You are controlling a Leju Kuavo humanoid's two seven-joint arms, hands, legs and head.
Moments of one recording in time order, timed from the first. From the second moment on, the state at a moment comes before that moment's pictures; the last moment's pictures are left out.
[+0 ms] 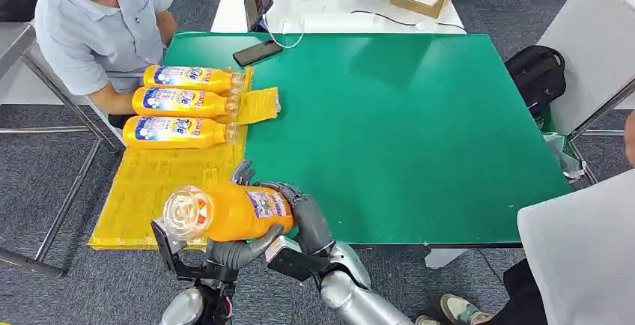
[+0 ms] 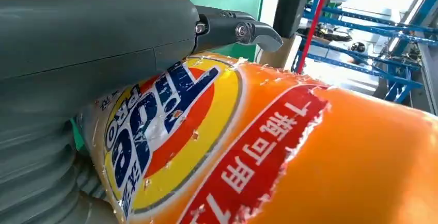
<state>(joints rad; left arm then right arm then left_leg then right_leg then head) -0.03 -0.08 -0.57 -1.47 0.29 0.11 -0.51 -0.31 0.21 0.60 -0.89 0.33 -0.39 -0.66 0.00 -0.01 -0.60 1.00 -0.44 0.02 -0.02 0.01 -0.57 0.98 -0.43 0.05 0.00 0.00</state>
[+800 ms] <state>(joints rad) -0.04 -0.09 -0.55 -1.48 0.41 0.05 -0.51 -0.25 0.19 0.60 -1.00 0.27 -0.49 -0.70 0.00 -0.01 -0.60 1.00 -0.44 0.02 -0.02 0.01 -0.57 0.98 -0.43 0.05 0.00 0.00</state>
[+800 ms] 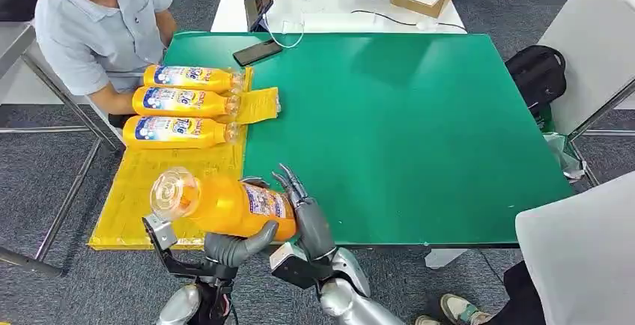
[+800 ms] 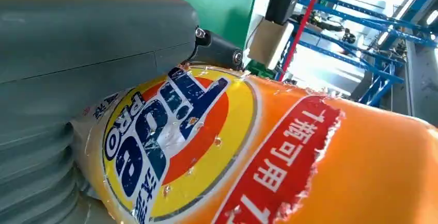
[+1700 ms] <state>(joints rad) -0.25 -0.09 -0.14 -1.11 -0.77 0.69 -0.46 -0.03 0.08 0.49 -1.38 0.21 -0.63 -0.70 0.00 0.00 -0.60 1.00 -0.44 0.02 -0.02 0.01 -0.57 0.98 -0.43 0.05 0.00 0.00</state>
